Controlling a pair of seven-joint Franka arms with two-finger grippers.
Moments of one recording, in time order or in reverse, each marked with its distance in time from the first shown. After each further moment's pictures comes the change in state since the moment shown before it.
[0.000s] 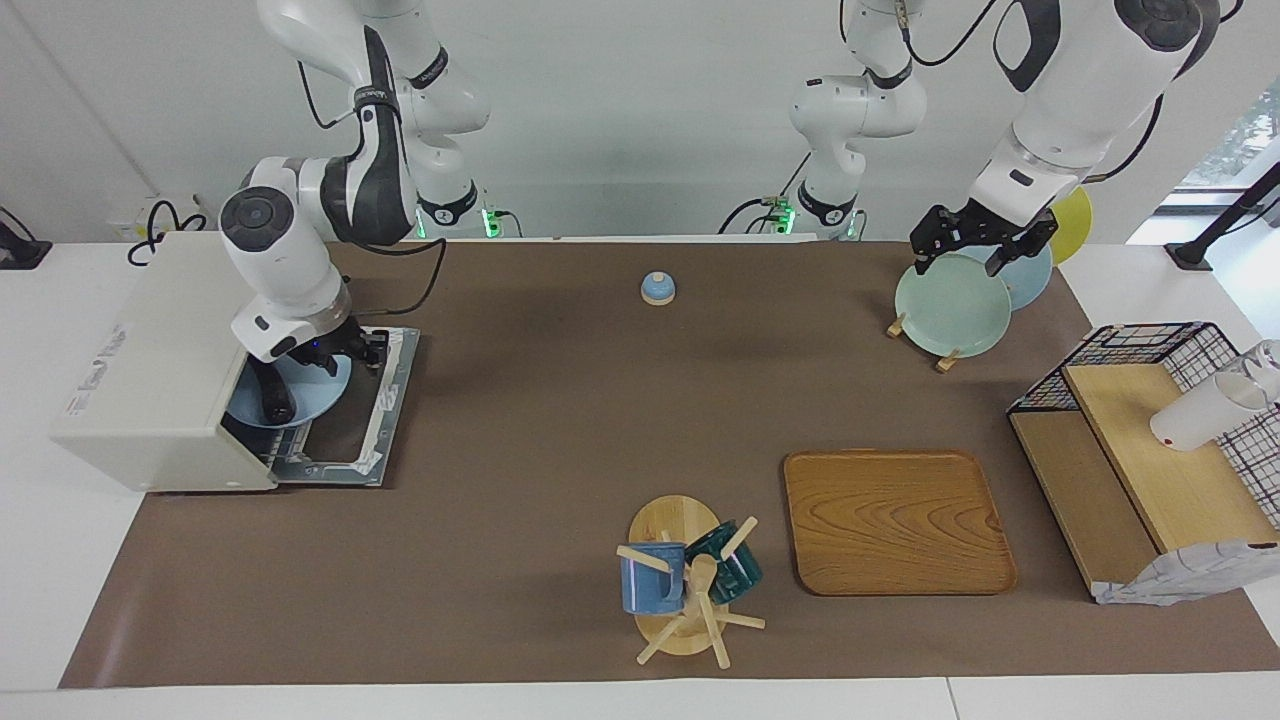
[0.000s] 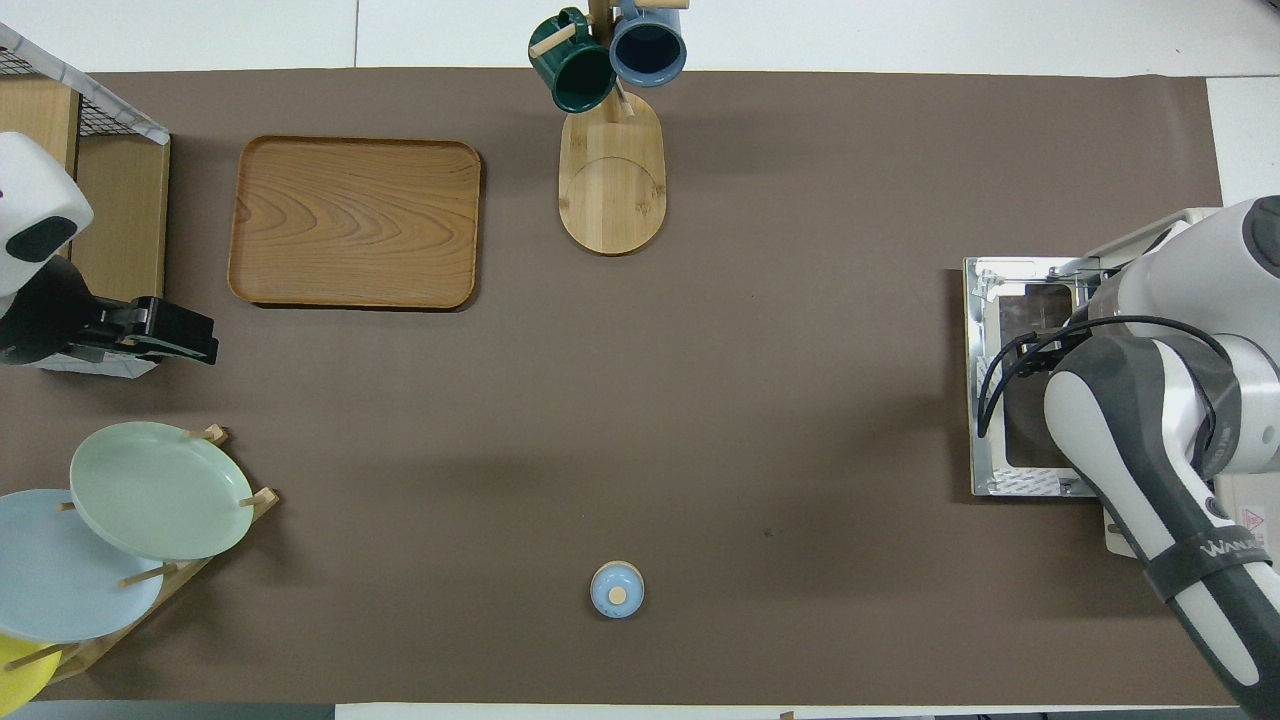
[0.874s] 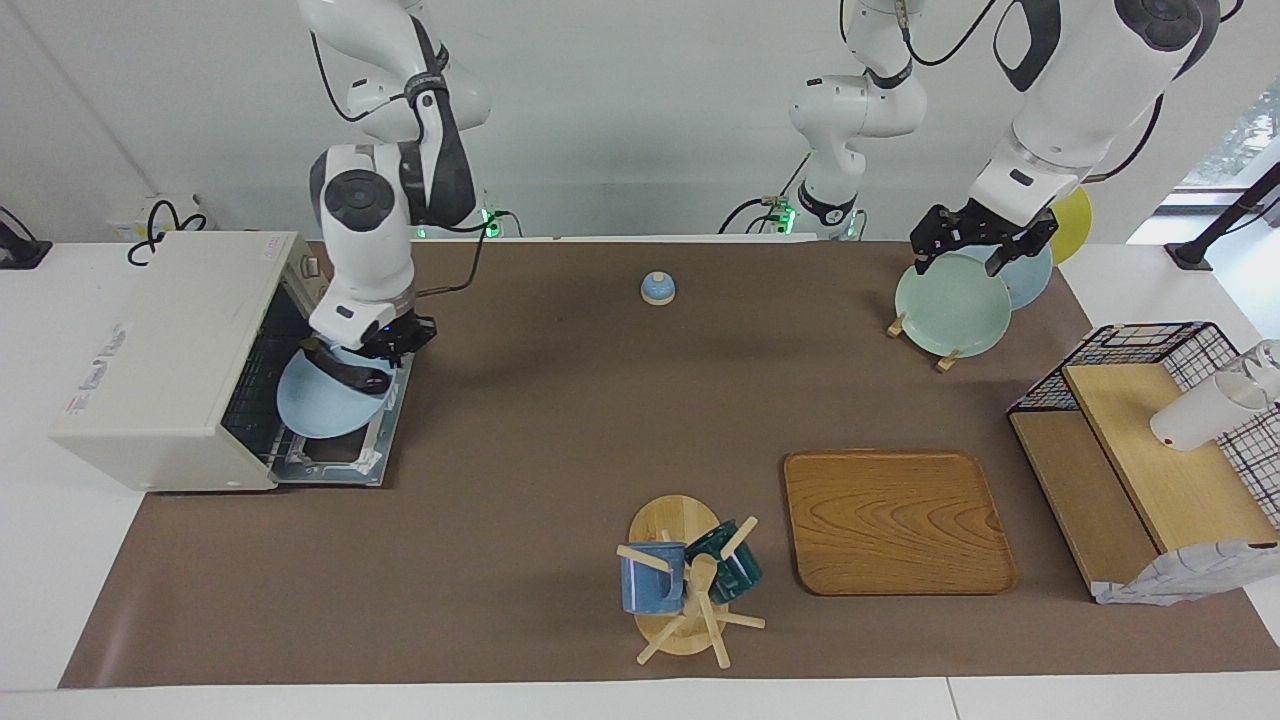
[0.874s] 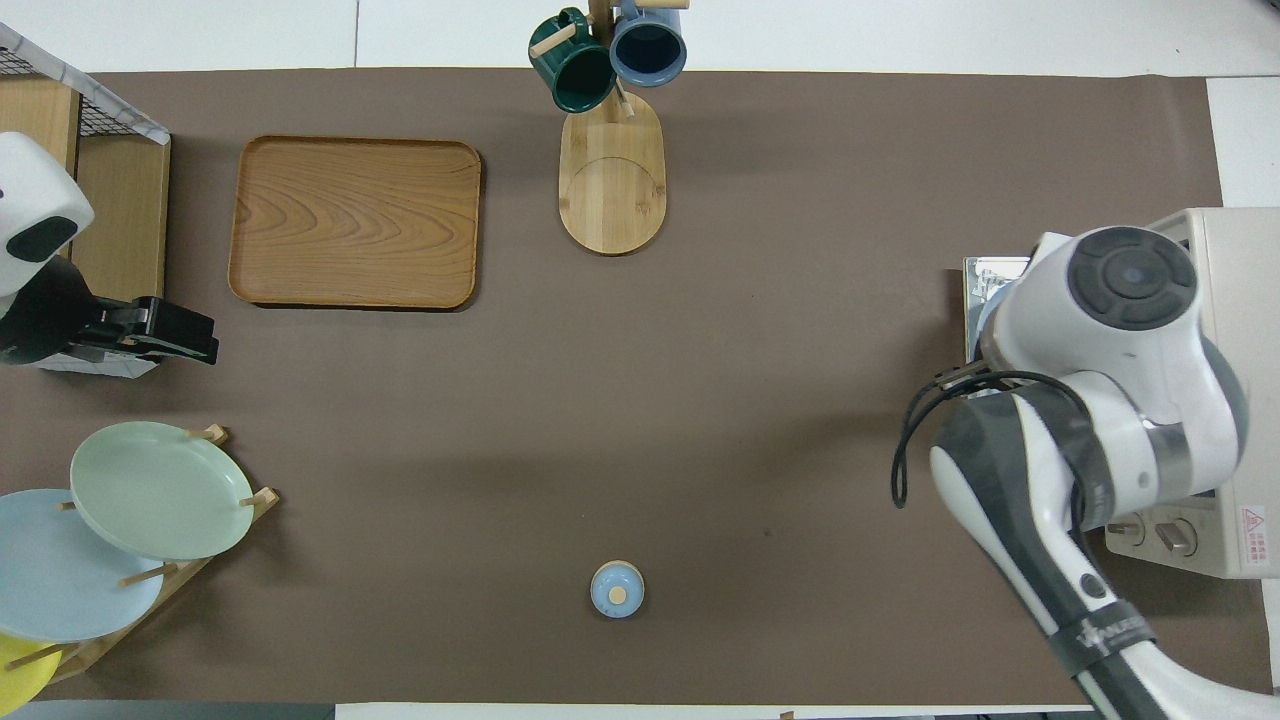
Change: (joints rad) left arm 0.000 0.000 0.000 0.000 0.000 0.000 0.000; right arm 0.247 -0.044 0.015 0.027 -0.112 -0.113 -0.017
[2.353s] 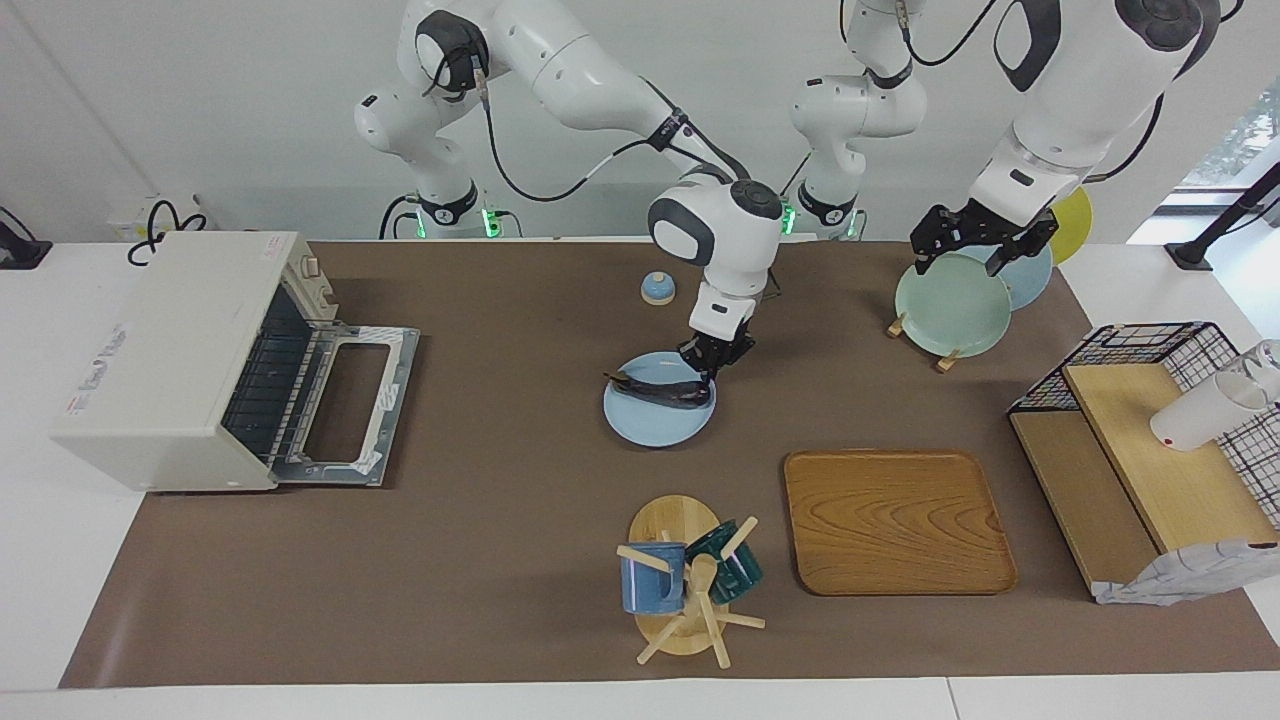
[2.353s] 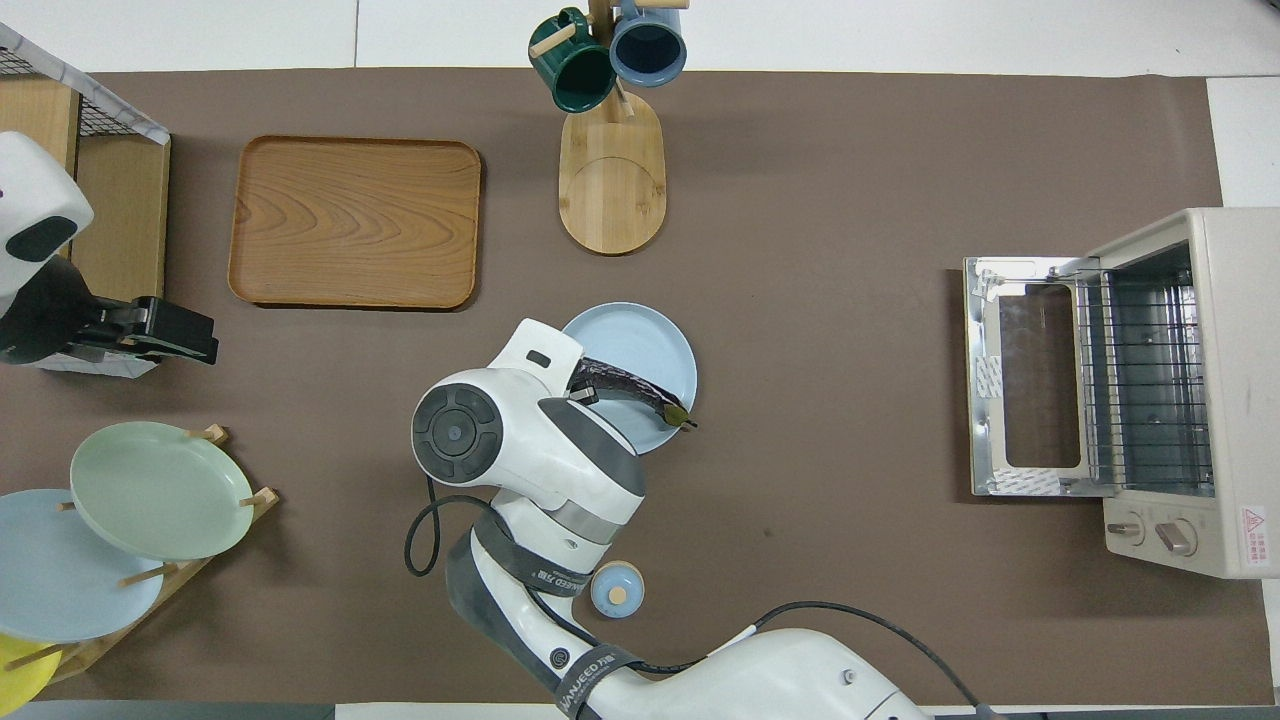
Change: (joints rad) left arm 0.000 0.000 0.000 0.000 0.000 0.000 0.000; right arm 0.593 0.572 0.010 0.548 0.100 0.195 0.664
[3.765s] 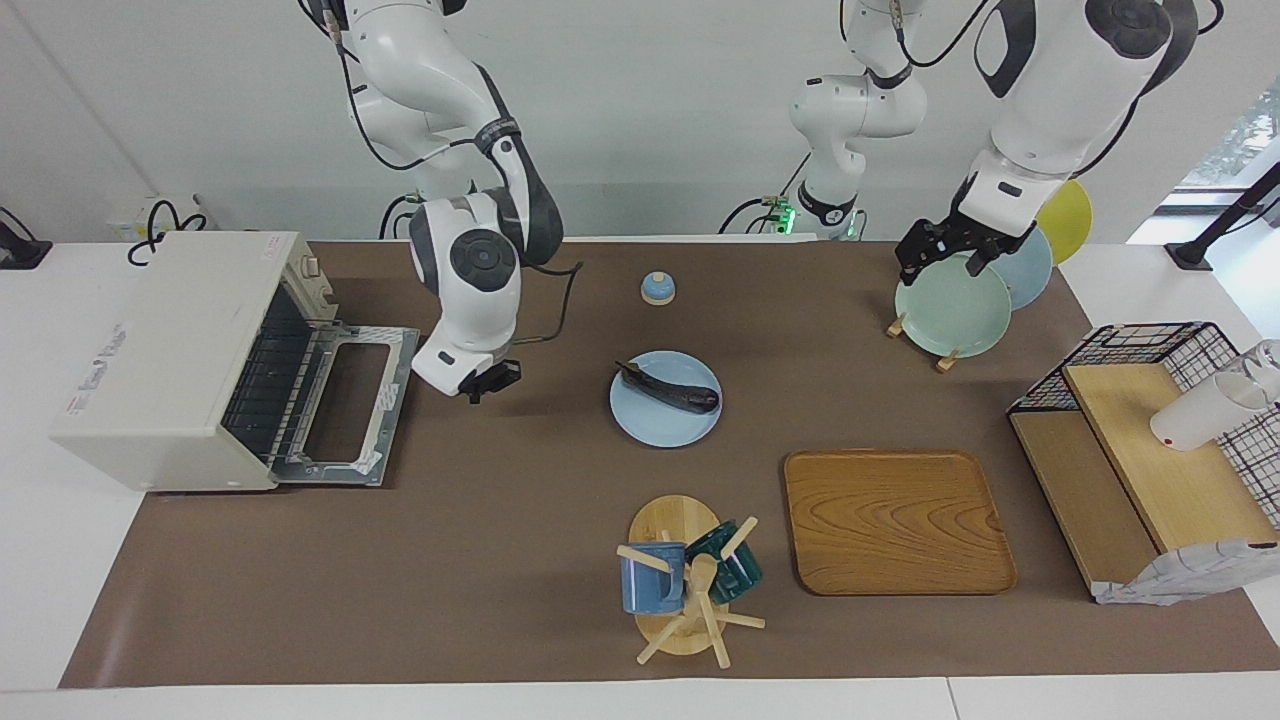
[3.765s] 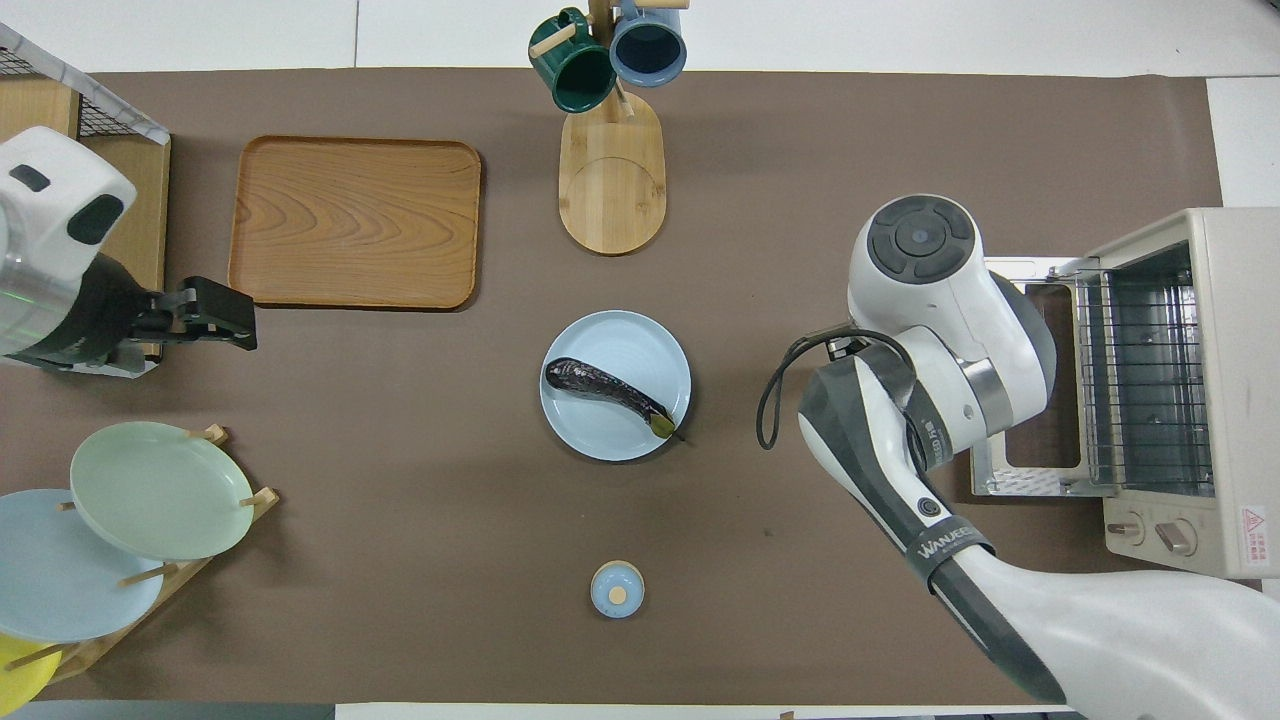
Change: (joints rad) left arm -0.052 0.001 -0.019 -0.037 -0.003 0.054 -0.339; right arm -0.516 -0.336 -0.022 -0.451 -0.130 -0.092 -0.410
